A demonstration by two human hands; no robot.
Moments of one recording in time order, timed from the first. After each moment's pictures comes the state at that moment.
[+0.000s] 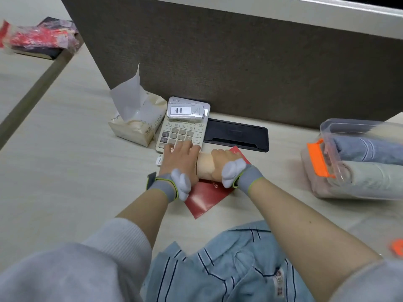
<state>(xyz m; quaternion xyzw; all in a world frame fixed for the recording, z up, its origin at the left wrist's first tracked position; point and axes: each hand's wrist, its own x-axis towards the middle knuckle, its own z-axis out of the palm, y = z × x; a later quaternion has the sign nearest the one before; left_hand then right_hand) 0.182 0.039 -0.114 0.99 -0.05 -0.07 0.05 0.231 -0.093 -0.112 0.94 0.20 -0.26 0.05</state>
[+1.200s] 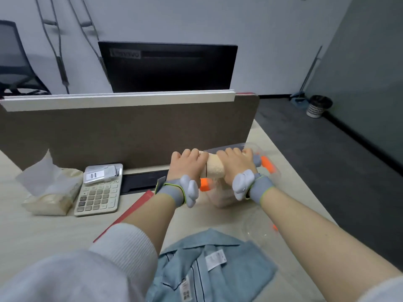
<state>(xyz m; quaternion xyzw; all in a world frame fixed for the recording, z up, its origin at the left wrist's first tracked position) 0.189 -0.199 0.025 0.97 -0.24 0.09 0.00 0.178 -0.353 0.029 0.99 0.06 0.04 0.10</state>
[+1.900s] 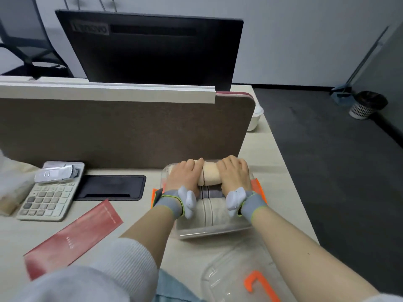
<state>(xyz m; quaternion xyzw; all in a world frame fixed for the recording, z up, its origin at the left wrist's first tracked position) 0.278 -0.322 -0.031 0.99 -0.15 -0.07 0.03 0.288 -0.466 -0.050 0.98 0.17 0.11 0.01</state>
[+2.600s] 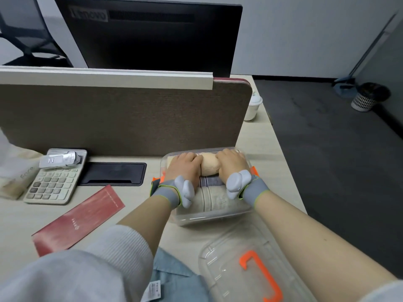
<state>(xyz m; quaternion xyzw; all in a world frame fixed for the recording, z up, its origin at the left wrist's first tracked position) 0.259 -0.324 -0.031 0.98 -0.15 -0.05 0.08 0.275 -0.471 -0.025 0.99 0.12 -0.05 -0.04</state>
